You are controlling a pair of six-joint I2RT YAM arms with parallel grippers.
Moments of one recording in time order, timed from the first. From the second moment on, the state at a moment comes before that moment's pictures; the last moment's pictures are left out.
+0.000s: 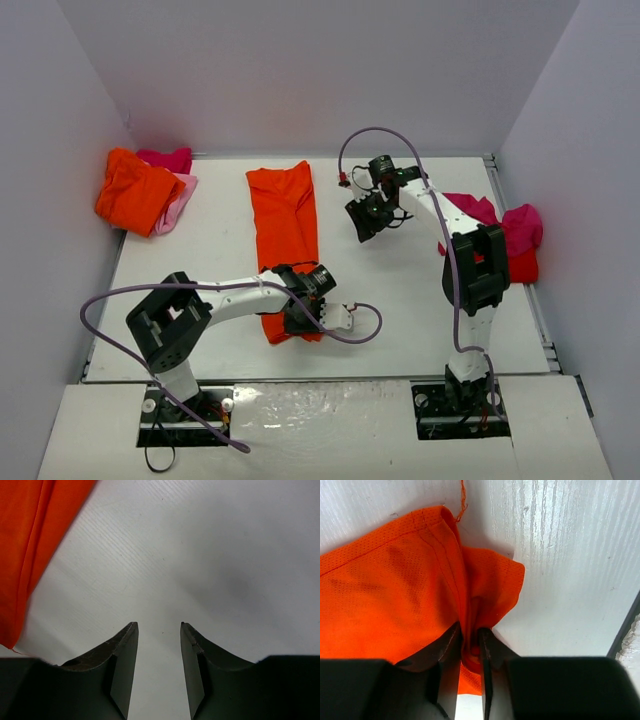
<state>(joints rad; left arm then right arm) -0.95 1.71 1.06 -0.73 0.16 0.67 0.35 1.99 1.66 -0.86 -0.29 -0.33</state>
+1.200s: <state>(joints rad) -0.84 1.66 1.50 -1.19 0.18 0.85 0.55 2.16 1.98 -1.04 -0.22 -0.46</state>
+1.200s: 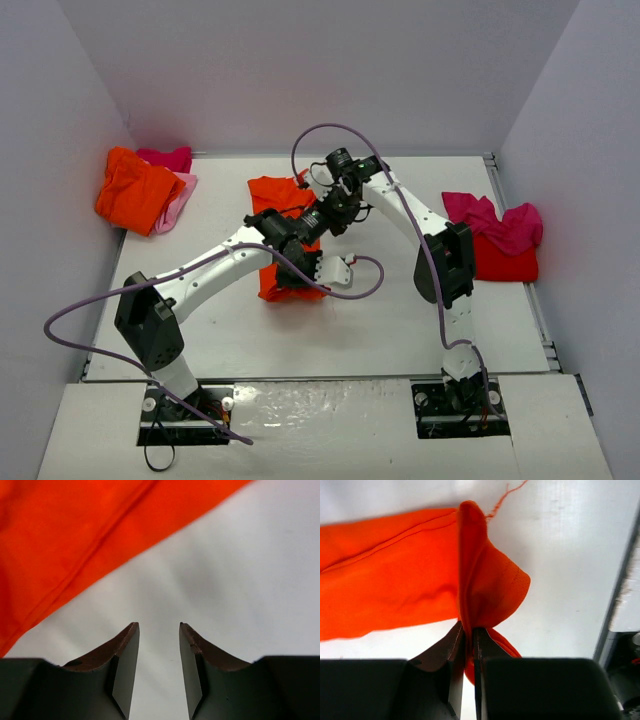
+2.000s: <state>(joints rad) -0.82 1.51 1.52 -1.36 0.31 0.89 0.45 1.95 1.74 -0.91 -0.12 -0.41</state>
